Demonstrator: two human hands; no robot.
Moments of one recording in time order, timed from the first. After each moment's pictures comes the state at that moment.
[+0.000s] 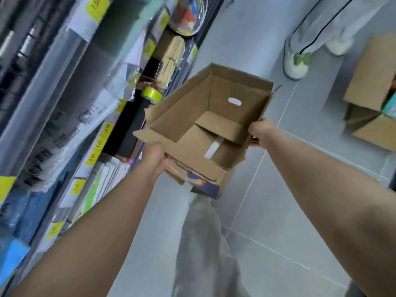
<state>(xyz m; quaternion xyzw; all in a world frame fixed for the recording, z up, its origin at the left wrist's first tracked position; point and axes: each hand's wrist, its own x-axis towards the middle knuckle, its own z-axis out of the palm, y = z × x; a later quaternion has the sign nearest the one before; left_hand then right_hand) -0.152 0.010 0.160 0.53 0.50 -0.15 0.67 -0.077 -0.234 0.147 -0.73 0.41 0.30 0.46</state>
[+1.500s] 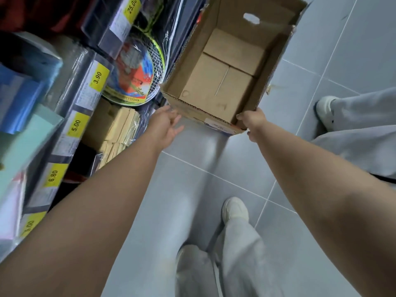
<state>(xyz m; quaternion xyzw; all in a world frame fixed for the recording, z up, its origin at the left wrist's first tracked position) 0.296 -0.109 0.009 0.50 0.44 -0.20 0.72 0.318 -0.319 -0.018 -0.67 0.43 0.28 0.54</state>
